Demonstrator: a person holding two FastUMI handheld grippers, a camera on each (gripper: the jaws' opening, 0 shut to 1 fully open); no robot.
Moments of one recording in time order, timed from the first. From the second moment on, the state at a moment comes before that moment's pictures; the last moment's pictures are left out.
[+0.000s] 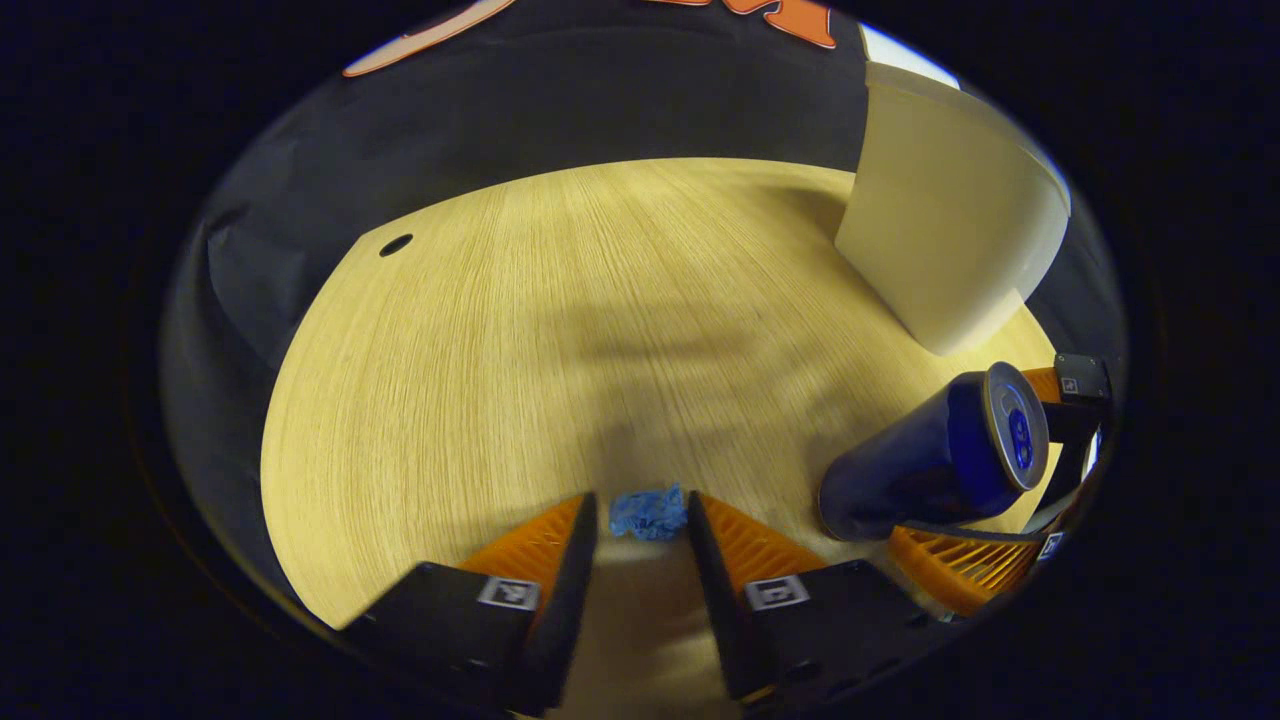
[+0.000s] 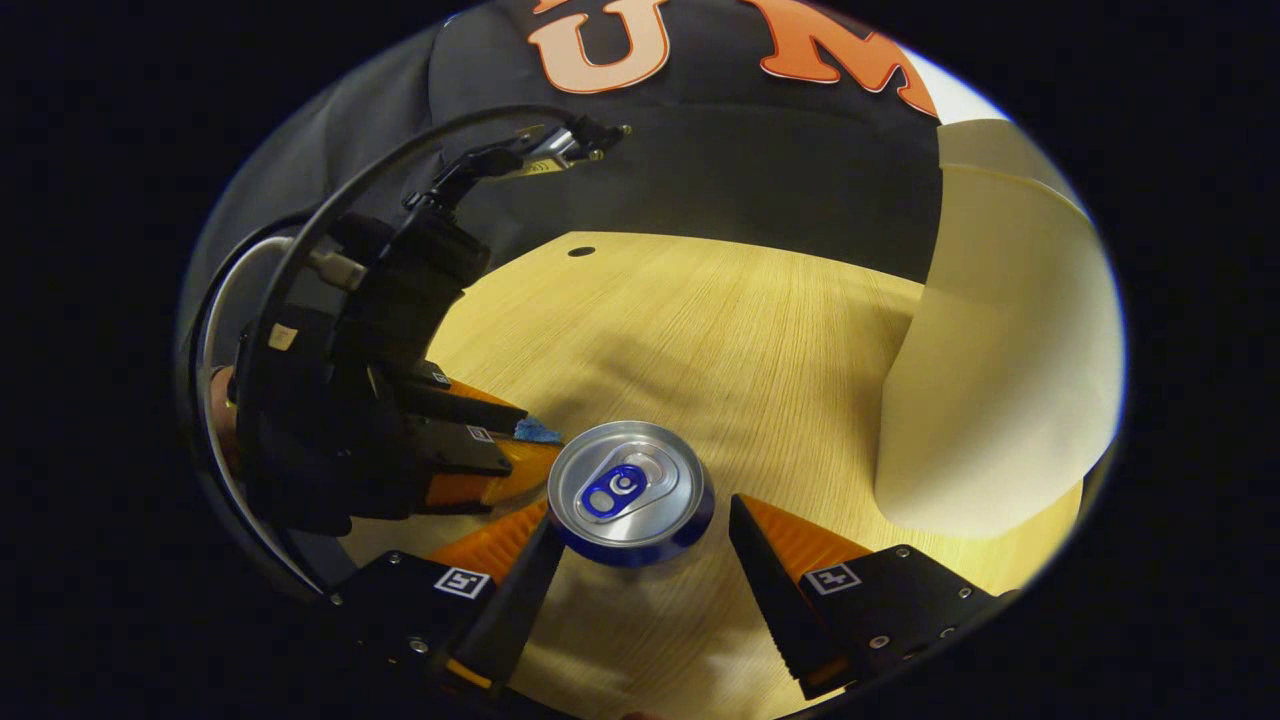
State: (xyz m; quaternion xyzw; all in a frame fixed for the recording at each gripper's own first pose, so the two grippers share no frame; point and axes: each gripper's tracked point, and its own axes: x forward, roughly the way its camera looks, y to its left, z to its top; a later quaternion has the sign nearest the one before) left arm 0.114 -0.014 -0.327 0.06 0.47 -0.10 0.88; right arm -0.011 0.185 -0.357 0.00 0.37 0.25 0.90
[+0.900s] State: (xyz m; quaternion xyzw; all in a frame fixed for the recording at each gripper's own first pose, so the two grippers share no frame) left arm 0.231 0.026 -0.128 0.04 0.39 -0.07 0.92; right arm -0.001 0.172 -0.349 0.00 0.34 0.23 0.91
